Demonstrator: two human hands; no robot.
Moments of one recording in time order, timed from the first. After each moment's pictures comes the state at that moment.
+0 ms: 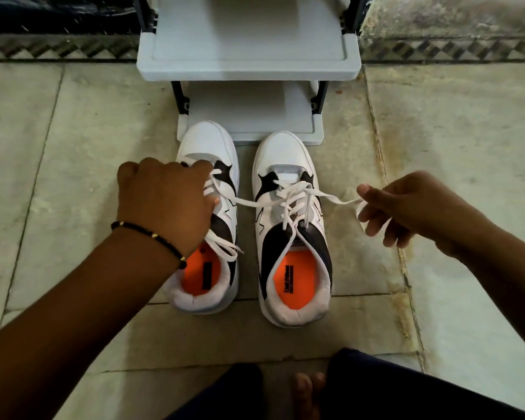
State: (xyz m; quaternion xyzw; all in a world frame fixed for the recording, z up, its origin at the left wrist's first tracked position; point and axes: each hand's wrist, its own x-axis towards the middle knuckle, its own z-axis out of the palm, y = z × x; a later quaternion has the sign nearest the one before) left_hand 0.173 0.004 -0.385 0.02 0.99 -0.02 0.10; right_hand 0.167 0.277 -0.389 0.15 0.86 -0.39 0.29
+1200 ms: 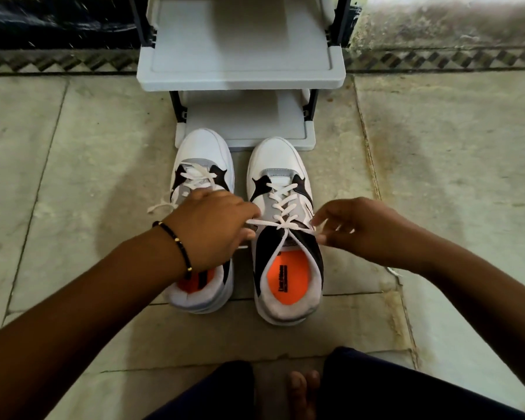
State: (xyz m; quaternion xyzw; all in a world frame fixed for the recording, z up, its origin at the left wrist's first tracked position) left_hand 0.177 0.025 -0.404 0.25 0.94 0.05 0.20; right_hand 0.185 0.254 -0.399 -0.08 0.91 -0.28 0.30
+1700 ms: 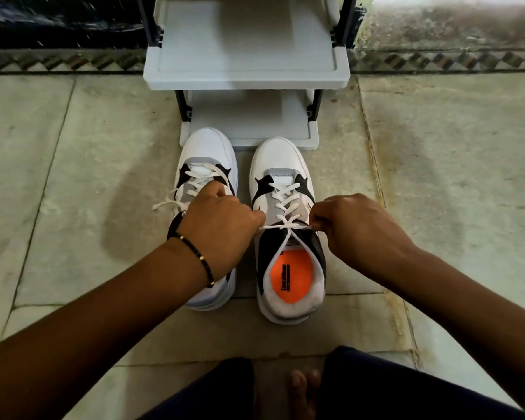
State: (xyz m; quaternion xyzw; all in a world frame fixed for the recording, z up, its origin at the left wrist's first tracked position) left_hand 0.188 0.040 -0.403 0.27 0.96 -0.05 0.11; right_hand 0.192 0.230 -0.406 -0.14 0.96 -0.18 0.15
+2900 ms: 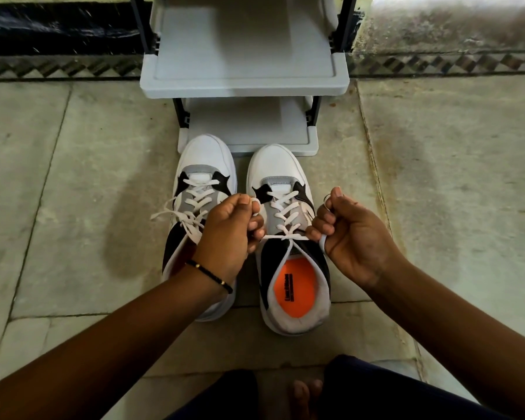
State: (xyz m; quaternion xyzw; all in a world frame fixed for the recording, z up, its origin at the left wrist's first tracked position) left_hand 0.187 0.058 -0.431 -0.17 0.62 0.75 0.17; right_hand 0.185 0.222 -0.441 0.21 0.35 -0.89 0.19
